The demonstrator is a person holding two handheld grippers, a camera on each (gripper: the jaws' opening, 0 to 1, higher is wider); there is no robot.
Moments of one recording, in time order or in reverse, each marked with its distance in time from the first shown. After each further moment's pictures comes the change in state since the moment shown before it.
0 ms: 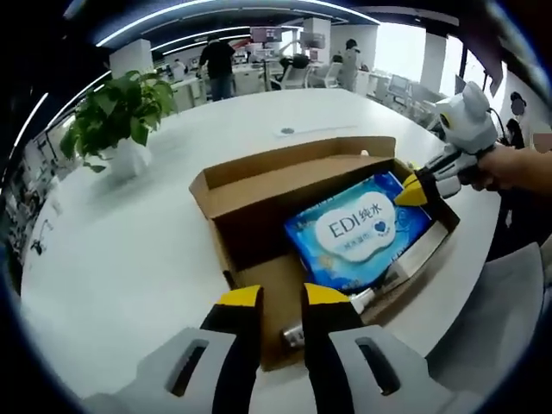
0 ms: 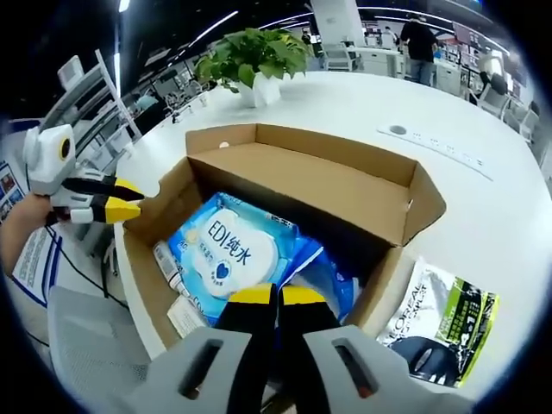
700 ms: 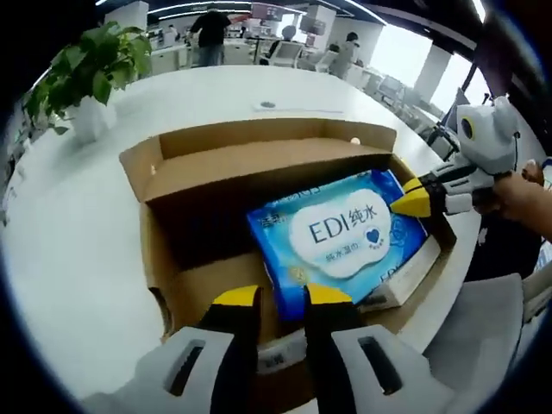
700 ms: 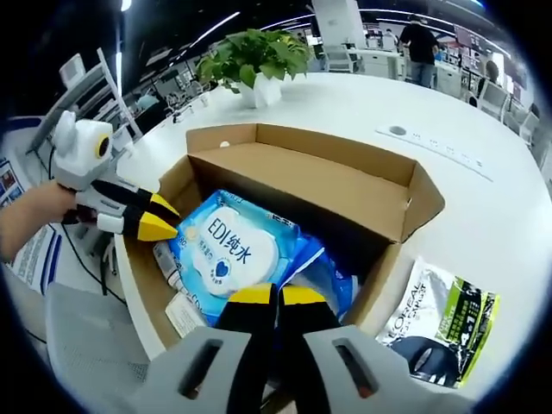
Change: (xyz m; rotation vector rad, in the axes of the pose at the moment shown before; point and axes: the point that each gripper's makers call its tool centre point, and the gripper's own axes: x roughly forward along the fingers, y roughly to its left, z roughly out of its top) left arm 0.057 -0.031 -0.009 -0.176 0.114 -0.200; right arm 0.000 -0.001 -0.002 -0.005 -0.010 0.005
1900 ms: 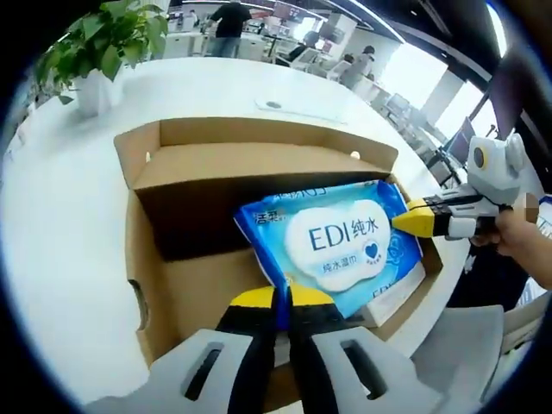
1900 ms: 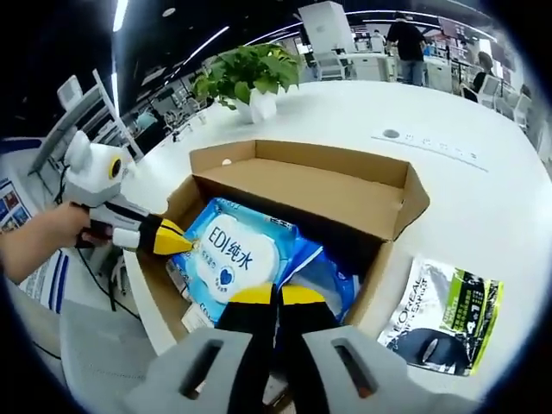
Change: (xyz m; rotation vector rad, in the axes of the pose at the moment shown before) left arm -0.011 -0.013 0.012 -0.096 -0.046 -0.011; right arm -0.019 0.005 0.011 0.074 -0.070 0.020
